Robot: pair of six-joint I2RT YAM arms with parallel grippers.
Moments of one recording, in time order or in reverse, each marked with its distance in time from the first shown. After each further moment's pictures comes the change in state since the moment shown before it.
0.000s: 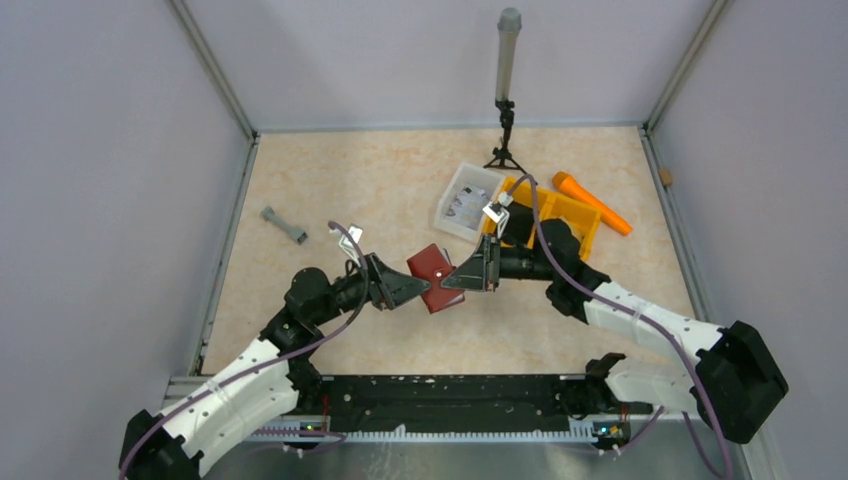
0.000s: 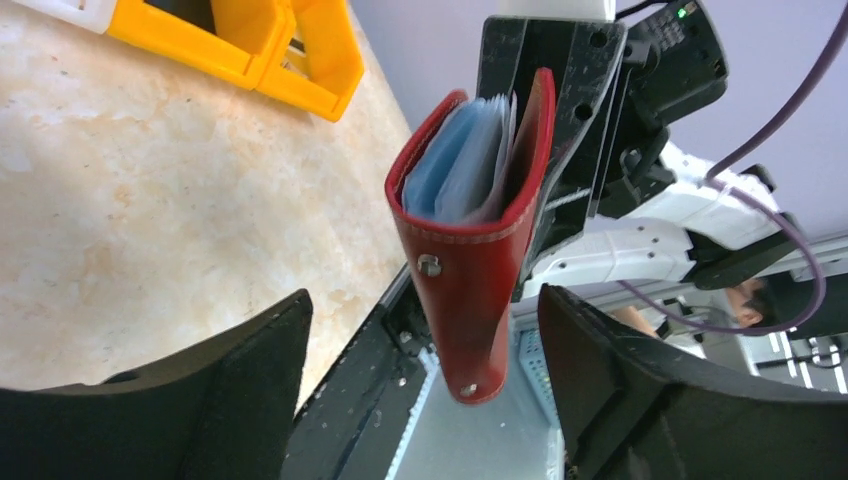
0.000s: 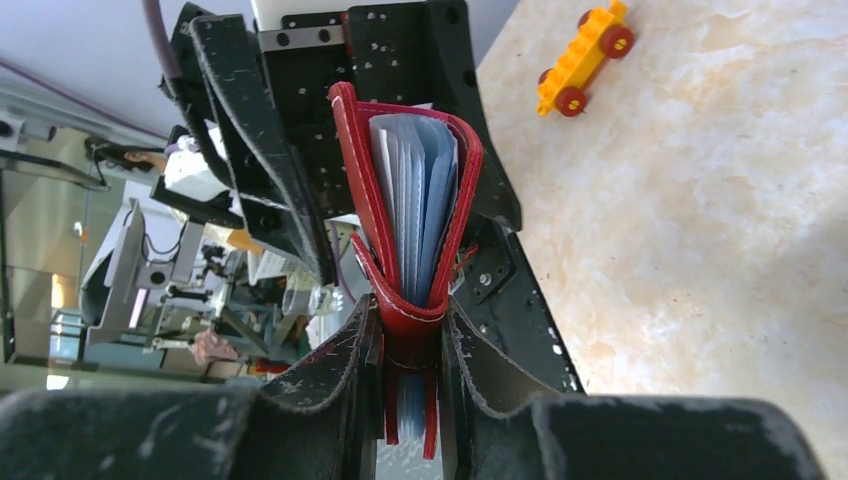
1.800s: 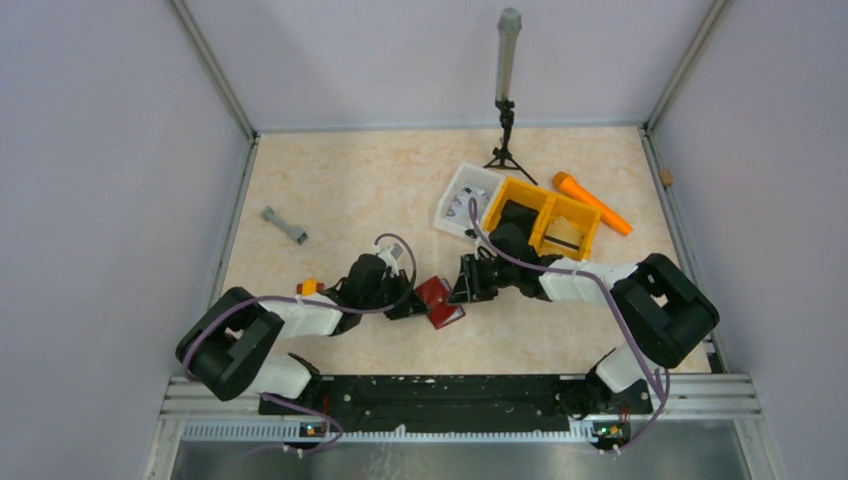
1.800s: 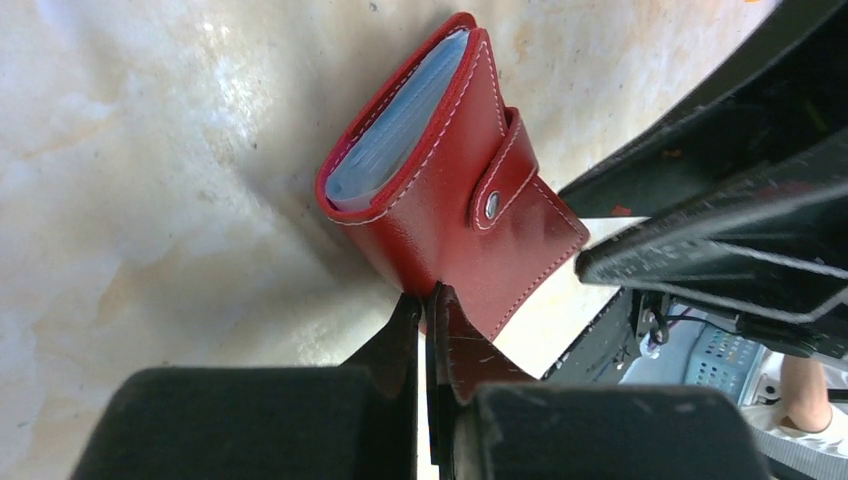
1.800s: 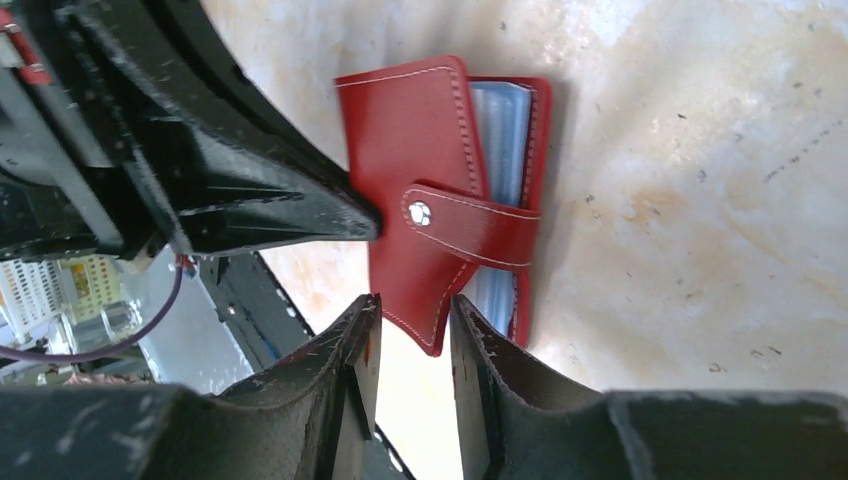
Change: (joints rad) left arm 0.007 0.762 0.043 0.032 -0.055 0.162; right arm -0.011 0.440 0.071 -0.273 0.193 -0.320
